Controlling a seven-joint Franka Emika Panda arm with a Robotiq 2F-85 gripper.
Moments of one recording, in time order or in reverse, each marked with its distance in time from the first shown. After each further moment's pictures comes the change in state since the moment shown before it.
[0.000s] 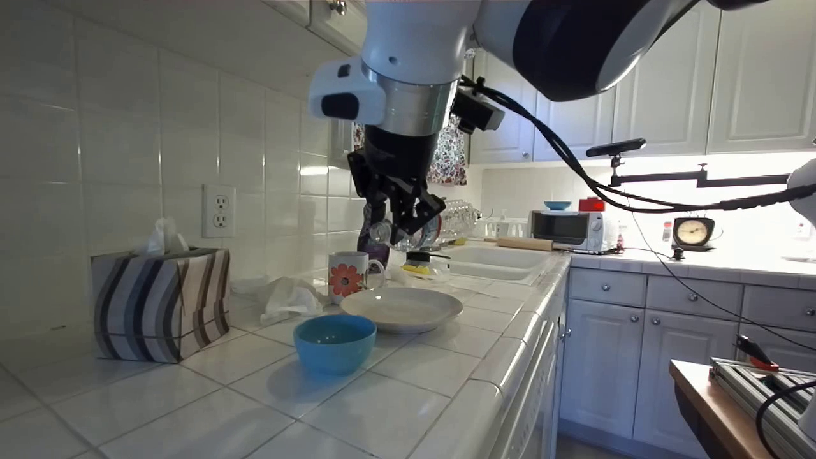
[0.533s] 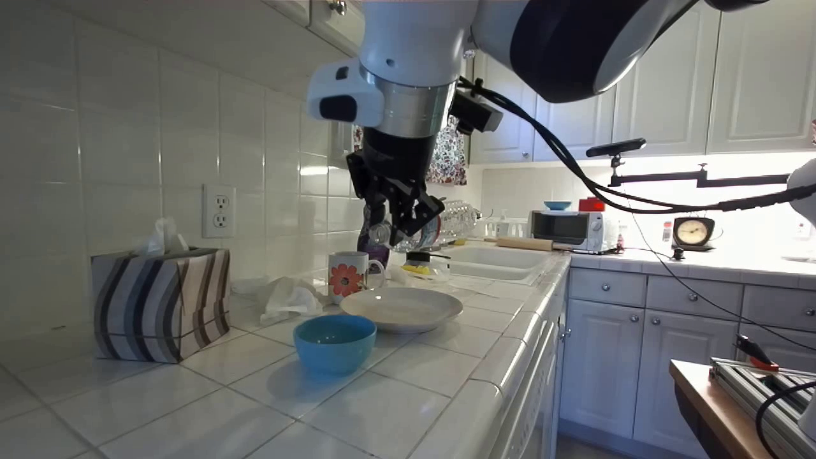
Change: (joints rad) arm 0.000 0.007 0.000 0.004 0.000 -0.003 -0.002
